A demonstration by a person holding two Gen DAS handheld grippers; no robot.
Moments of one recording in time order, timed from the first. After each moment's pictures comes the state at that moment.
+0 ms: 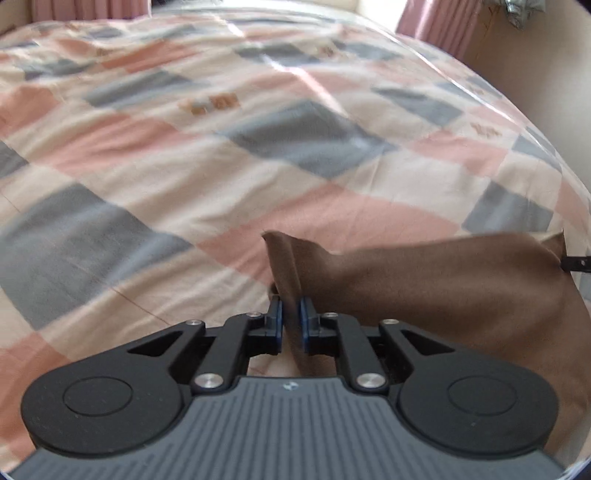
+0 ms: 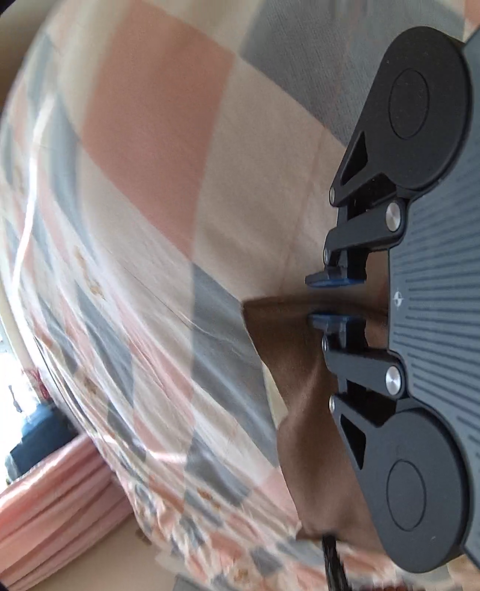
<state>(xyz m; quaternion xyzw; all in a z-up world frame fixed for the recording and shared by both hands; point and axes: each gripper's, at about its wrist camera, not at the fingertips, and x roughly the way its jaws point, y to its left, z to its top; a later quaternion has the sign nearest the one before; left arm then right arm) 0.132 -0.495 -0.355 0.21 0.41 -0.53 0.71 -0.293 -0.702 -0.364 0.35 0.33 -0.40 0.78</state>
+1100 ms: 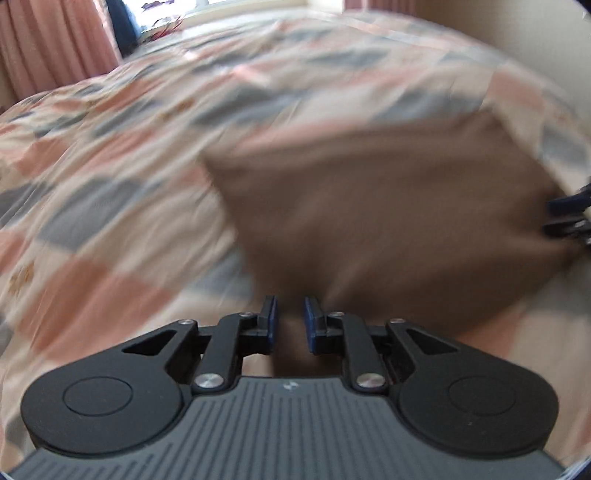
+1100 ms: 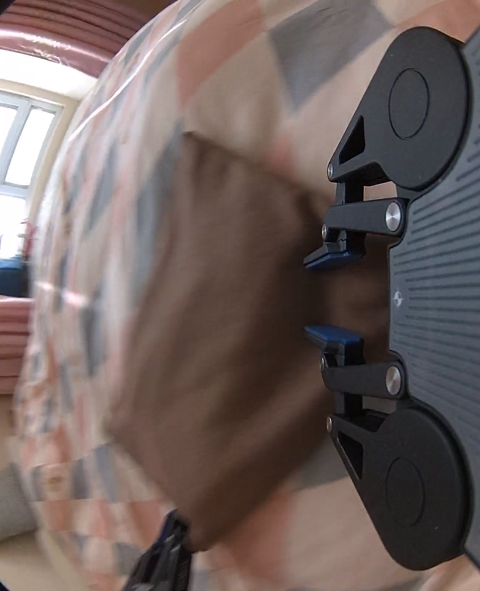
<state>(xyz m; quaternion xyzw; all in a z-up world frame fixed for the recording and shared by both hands) 0.012 -0.386 -0.371 0.34 0.32 -0.53 0.70 -0.274 -0.507 -0.368 0.12 0.44 -0.29 0.84</state>
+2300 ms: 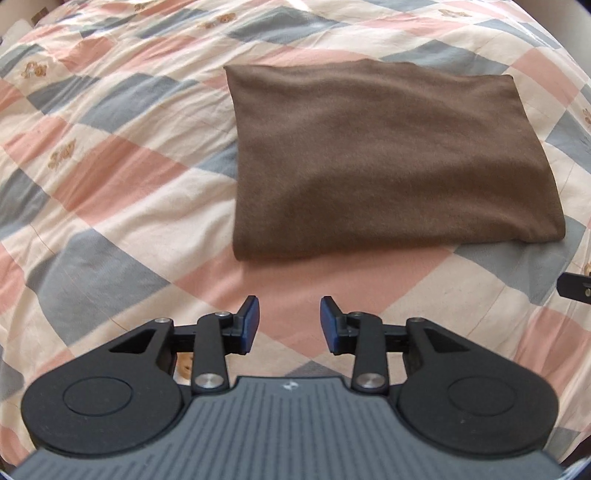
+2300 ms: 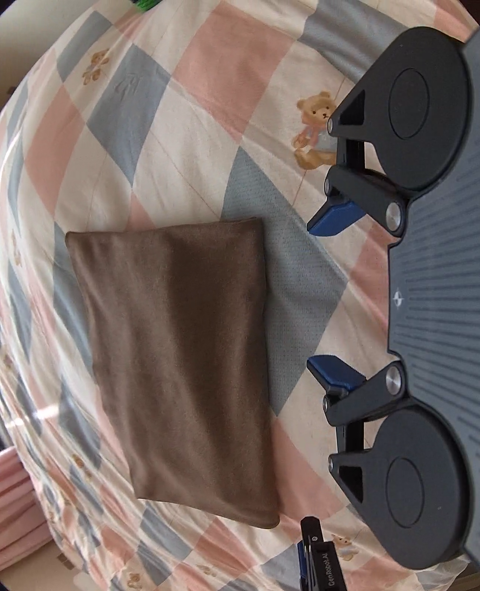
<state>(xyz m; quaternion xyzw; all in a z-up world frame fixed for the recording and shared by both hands) -0.051 -0.365 -0.310 0.35 0.47 -0.42 0.69 -0.282 -0.462 -0.299 0.36 0.46 -0.40 0.71</state>
